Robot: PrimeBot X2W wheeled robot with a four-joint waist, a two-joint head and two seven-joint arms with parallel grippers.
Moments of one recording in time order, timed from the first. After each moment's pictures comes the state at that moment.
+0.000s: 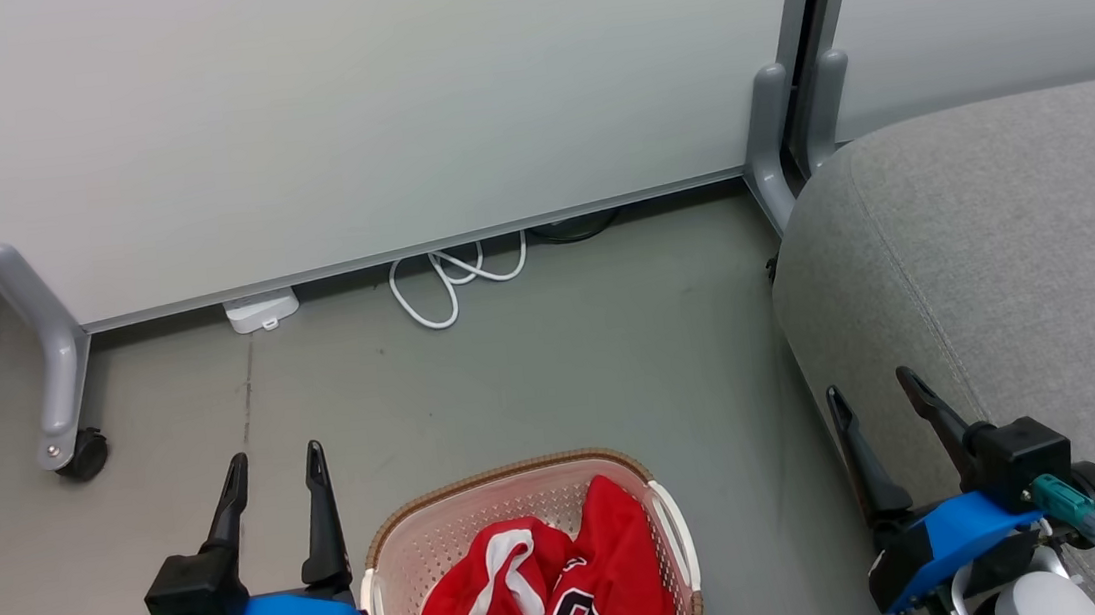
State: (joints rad) left arm -0.09 0.06 -0.06 0.33 -0.17 -0.07 -0.26; right arm -0.14 -0.05 0.03 0.32 0.06 0.13 -0.17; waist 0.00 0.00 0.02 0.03
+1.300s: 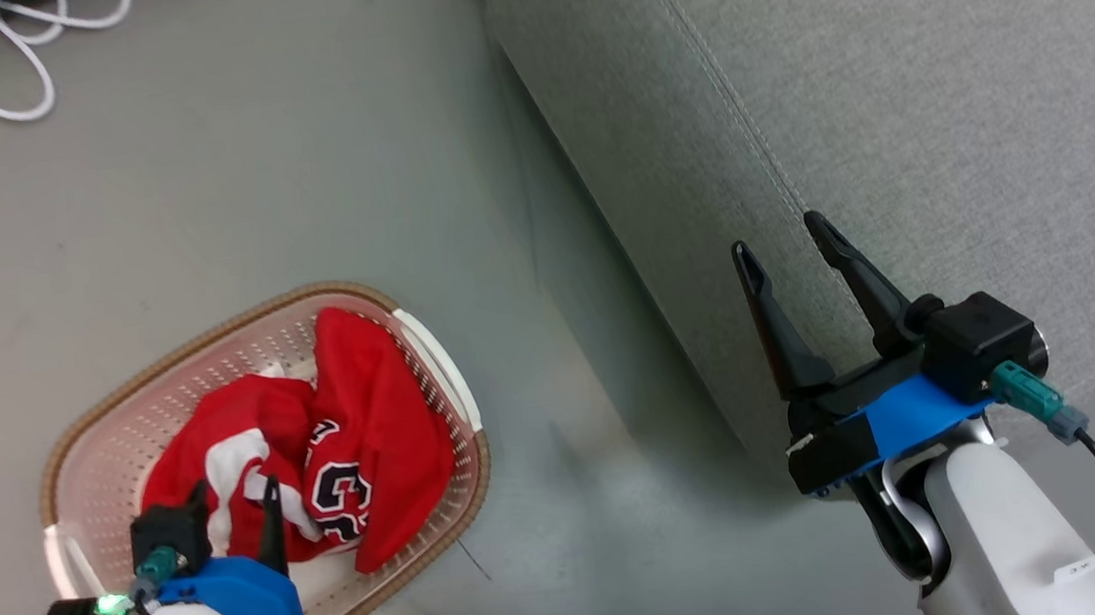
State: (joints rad) left arm -0.33 0.19 -0.14 0.84 -0.16 -0.11 -0.23; right arm -0.36 -0.05 0.18 0.28 0.16 0.13 -0.24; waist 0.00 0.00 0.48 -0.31
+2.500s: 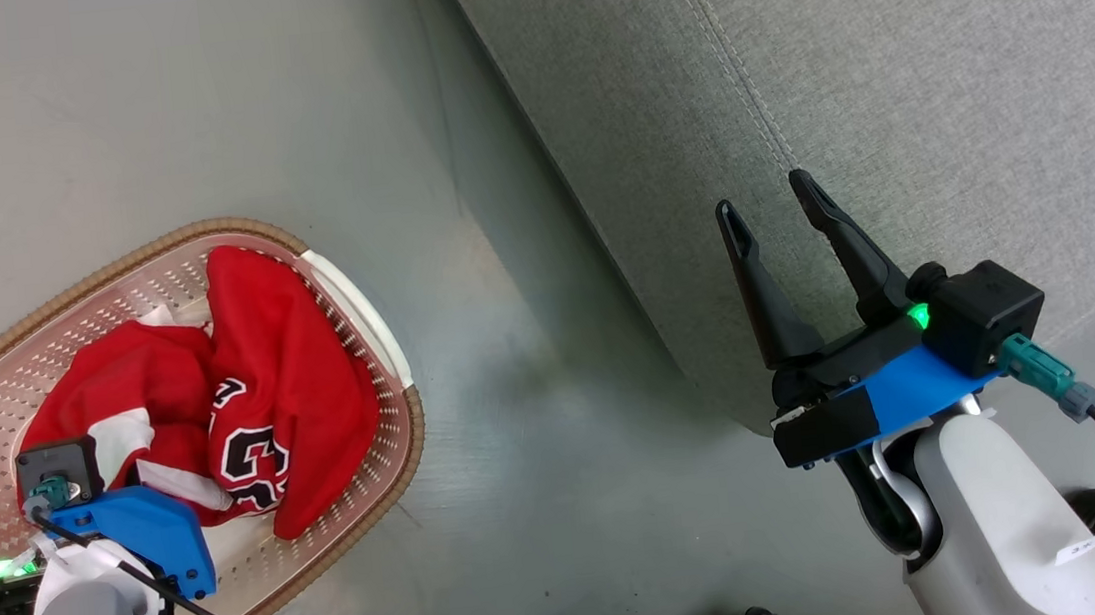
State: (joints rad) left arm -0.56 0.27 -0.10 1.09 -0.21 -0.02 -0.17; right arm -0.41 -0.05 0.22 0.26 0.24 0.13 -0.26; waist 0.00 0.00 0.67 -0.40
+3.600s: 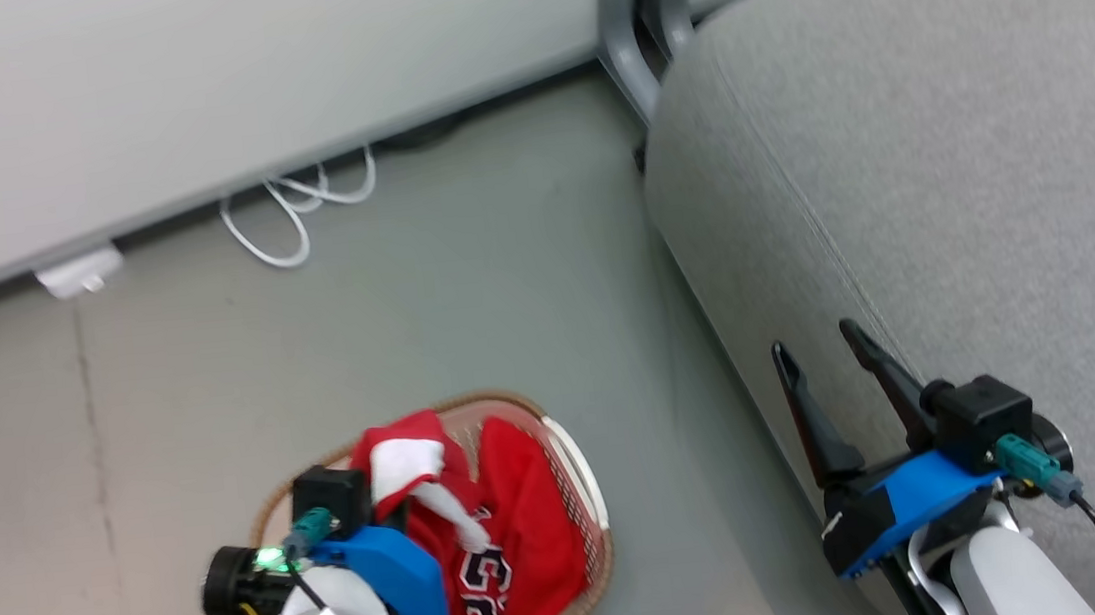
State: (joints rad) left arm -0.47 0.07 -0.34 1.03 -0.25 -0.12 -0.26; right arm -0.25 -0.05 0.13 0.36 0.14 0.13 -0.22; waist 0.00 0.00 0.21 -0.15
